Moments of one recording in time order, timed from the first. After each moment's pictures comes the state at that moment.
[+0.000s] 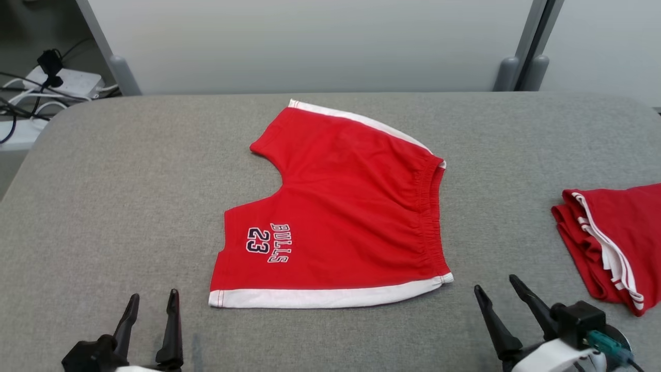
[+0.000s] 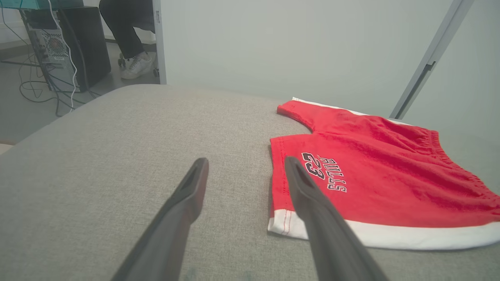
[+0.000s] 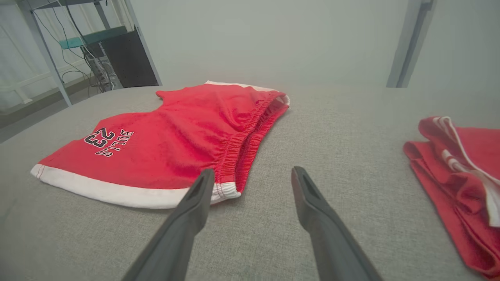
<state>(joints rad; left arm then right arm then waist) 0.07 0.04 0.11 0.27 -0.23 -0.11 -0.25 -0.05 -0.22 0.30 0.32 0.36 0.13 -0.25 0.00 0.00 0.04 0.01</state>
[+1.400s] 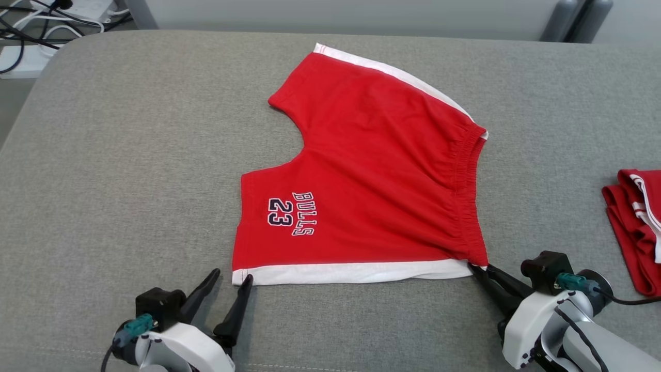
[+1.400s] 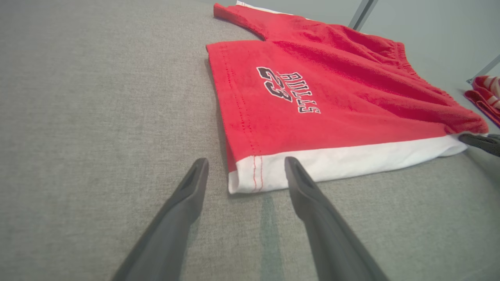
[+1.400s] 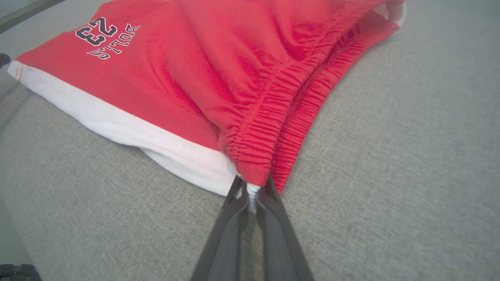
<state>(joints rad) -0.21 0.24 -0.46 0.53 -0.58 -0.12 -0.25 -0.47 -0.44 0.90 0.59 0.68 0.13 -0.25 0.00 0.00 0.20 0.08</state>
